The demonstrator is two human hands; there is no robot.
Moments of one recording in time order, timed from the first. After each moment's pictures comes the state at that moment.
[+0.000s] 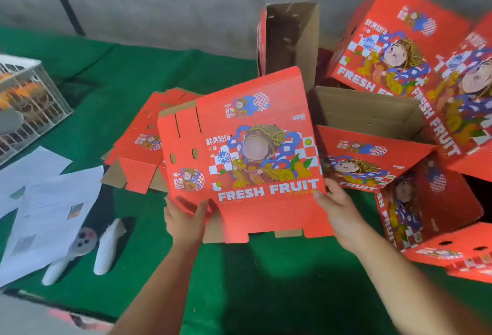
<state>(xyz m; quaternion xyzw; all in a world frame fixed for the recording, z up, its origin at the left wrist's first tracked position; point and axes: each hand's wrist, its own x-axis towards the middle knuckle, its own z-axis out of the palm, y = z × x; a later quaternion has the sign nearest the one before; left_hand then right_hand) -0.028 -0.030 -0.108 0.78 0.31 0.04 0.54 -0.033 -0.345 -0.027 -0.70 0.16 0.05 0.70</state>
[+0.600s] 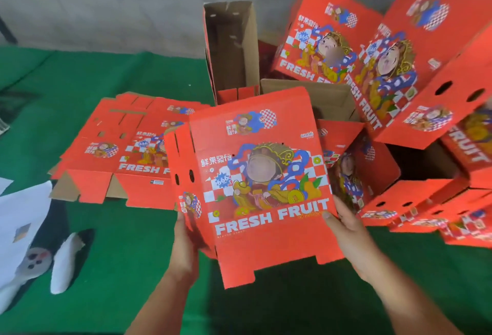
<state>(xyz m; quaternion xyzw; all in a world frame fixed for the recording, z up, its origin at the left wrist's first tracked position) -0.080 -0.104 -0.115 0.53 0.18 -0.15 0.82 -0.154 -0.422 -0.019 -0.77 0.17 0.01 0.62</state>
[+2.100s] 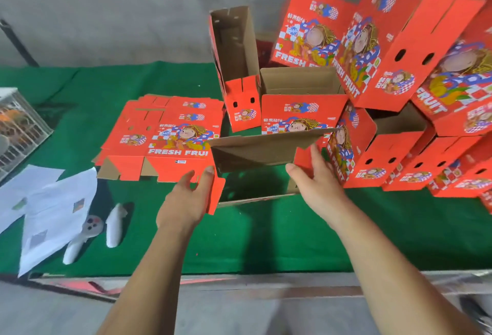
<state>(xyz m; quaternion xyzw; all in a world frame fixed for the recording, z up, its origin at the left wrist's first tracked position) -0.174 -0.060 0.042 0.92 0.12 -0.06 0.37 -0.219 -0.331 0.055 -0.85 0.17 -0.03 0.49</state>
